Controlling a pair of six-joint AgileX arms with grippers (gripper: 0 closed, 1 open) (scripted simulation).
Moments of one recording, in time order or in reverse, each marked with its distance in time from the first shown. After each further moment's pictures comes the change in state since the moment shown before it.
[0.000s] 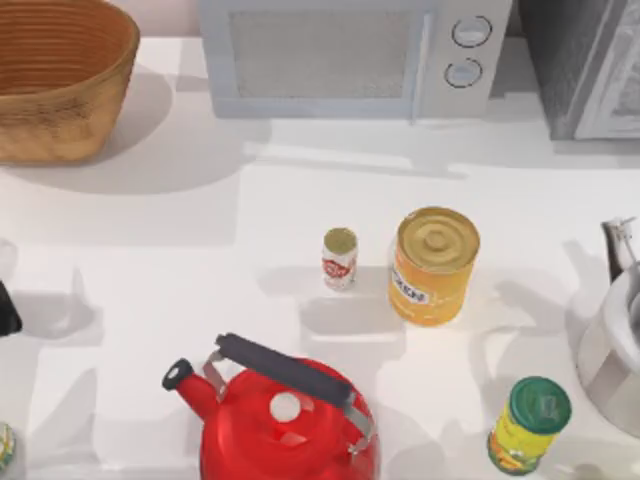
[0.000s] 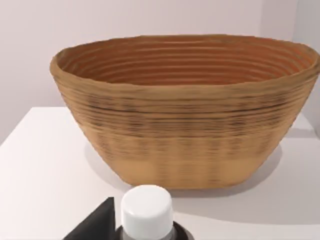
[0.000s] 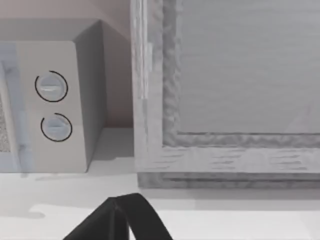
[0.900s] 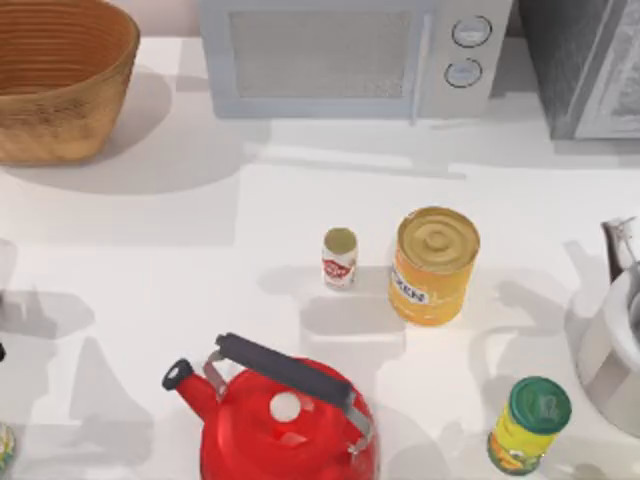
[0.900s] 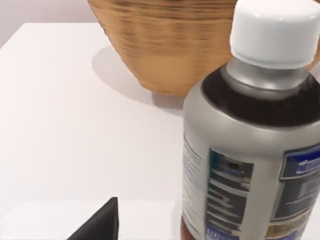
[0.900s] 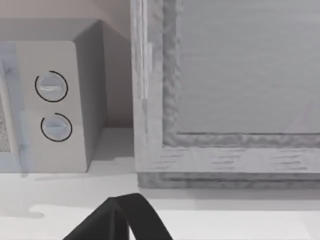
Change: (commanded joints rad) left arm 0.253 1.006 -0.001 0.841 0.289 0.071; right arm 0.000 0.000 0.000 0.000 0.000 0.000
